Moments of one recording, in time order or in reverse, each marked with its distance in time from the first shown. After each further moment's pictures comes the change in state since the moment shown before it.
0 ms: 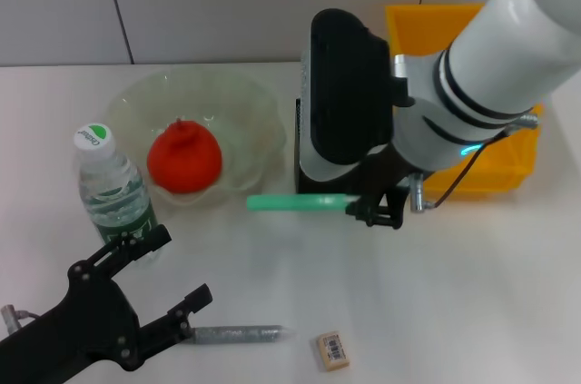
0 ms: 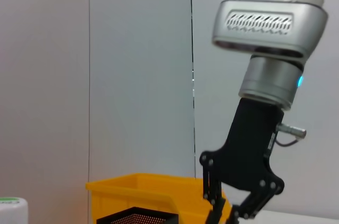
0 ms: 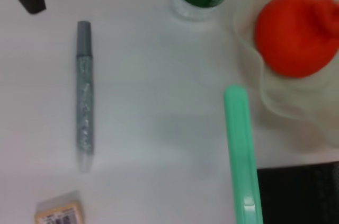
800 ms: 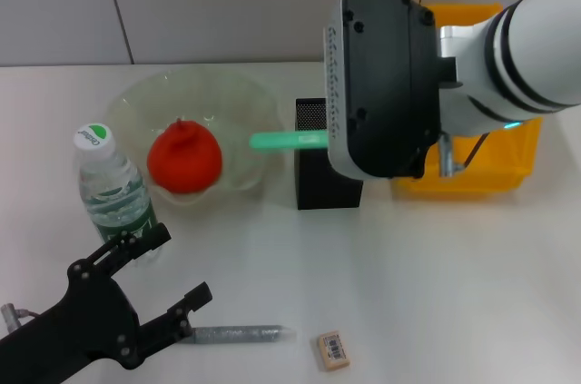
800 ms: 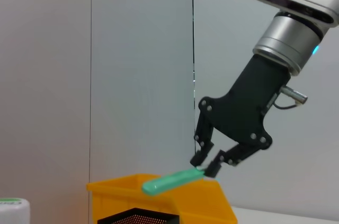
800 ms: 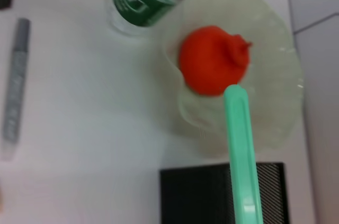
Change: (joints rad) left arm -0.004 0.001 0.000 -0.004 -0.003 0.000 -0.003; right arm -0.133 0.000 -0.050 0.359 -0.186 -0.026 -0.038
